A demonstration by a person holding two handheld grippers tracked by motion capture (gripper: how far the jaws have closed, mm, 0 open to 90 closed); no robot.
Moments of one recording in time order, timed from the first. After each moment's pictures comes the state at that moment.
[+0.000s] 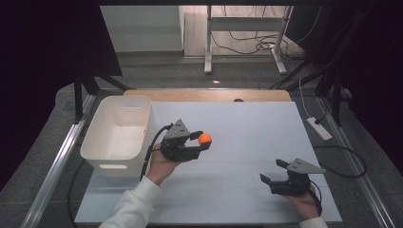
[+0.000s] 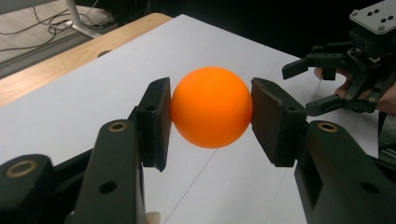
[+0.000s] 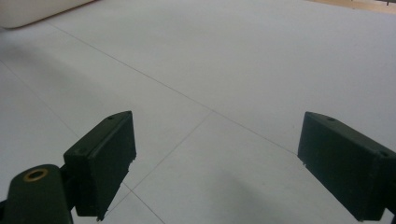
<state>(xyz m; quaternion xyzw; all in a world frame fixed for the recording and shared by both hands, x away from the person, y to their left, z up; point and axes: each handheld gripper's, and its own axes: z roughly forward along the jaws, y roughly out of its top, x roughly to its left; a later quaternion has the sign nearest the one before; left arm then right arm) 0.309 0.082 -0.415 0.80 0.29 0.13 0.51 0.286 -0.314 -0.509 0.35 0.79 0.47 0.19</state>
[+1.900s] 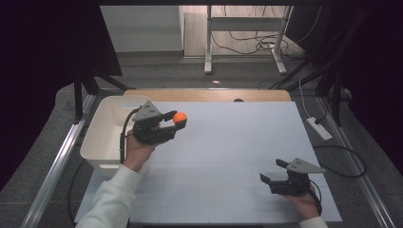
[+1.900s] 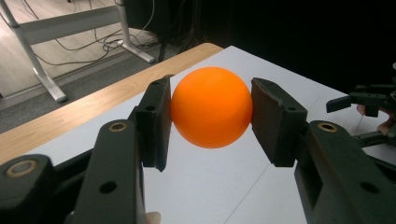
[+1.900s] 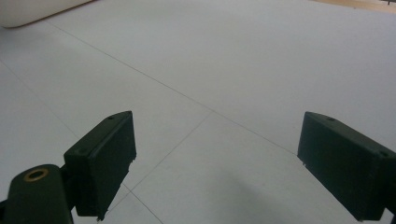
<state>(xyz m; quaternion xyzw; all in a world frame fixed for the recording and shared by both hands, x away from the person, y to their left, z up) 0.320 0.146 -0.376 0.76 0.35 0.19 0.52 0.287 -0.314 -0.510 0.35 0.79 0.47 0.19</state>
